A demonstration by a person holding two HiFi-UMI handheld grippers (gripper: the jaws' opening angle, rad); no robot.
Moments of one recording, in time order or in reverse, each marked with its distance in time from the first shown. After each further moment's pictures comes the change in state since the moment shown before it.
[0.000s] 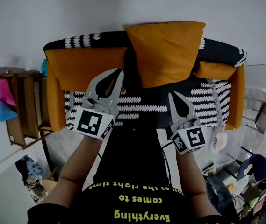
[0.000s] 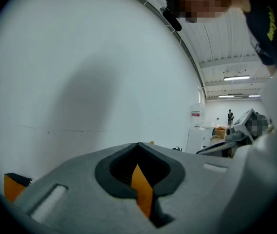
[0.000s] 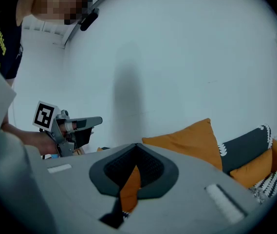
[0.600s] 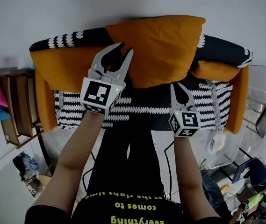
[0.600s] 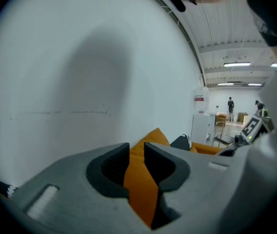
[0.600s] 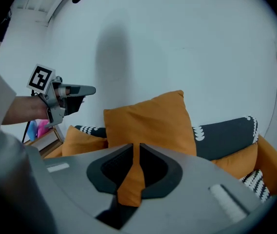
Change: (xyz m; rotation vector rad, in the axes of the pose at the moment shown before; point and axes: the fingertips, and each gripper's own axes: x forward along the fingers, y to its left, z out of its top) left arm 0.152 0.005 -0.058 0.082 0.099 -0.009; right arm 0.050 -0.157 -0.099 -0.027 0.184 -0.180
